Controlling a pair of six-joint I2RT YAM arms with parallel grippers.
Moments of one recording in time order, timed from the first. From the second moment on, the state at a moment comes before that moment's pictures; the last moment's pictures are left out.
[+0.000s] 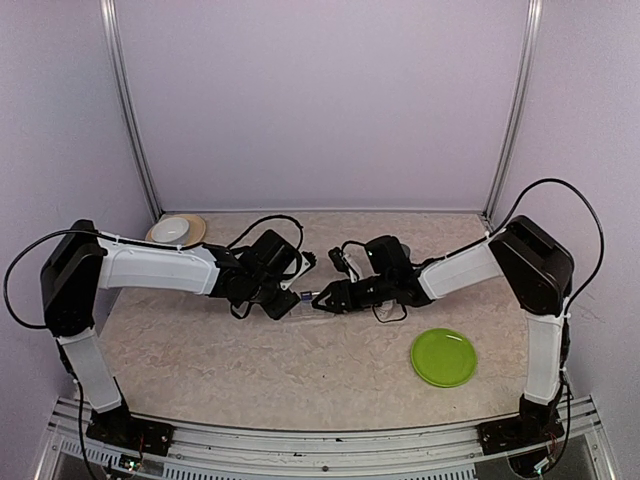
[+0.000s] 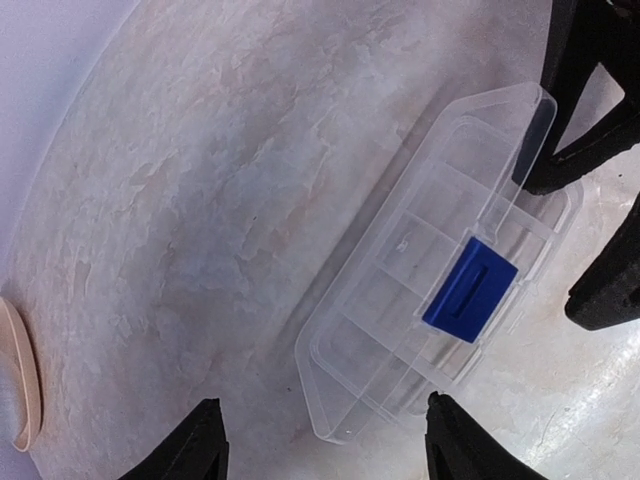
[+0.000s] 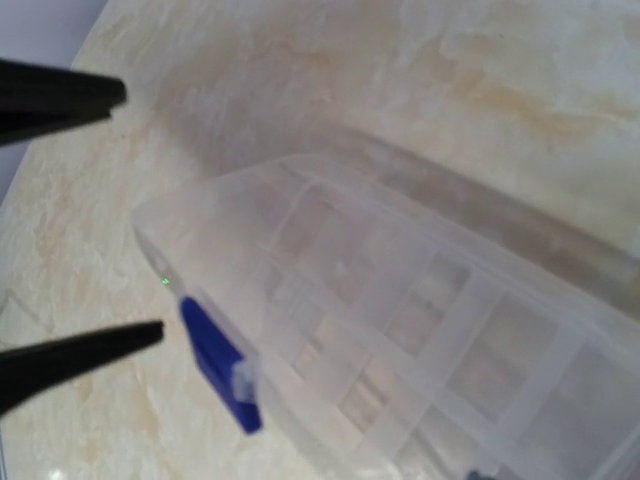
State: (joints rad) left arm -0.86 1.81 1.18 -0.32 -0.35 0.18; right arm 0.73 2.03 1.12 0.31 -0.55 0.47
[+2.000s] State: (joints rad) left arm -0.71 2.14 1.47 -0.27 -0.35 0.22; right arm 0.74 2.05 1.17 0.21 -0.56 0.38
